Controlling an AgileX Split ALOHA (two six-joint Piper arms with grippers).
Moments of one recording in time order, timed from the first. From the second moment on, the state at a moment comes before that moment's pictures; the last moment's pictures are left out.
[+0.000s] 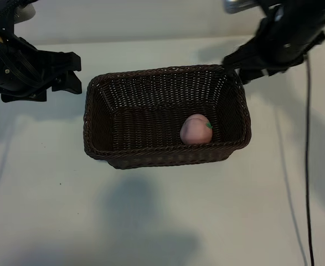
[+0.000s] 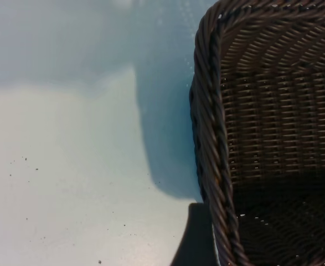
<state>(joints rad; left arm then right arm) -0.21 1.48 -1.15 -0.25 0.79 -0.14 0.44 1.77 -1.47 0.06 0.97 0.02</state>
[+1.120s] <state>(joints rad) -0.21 1.48 -1.15 -0.25 0.79 -0.14 0.38 1.77 -1.47 0.02 0.99 0.03</state>
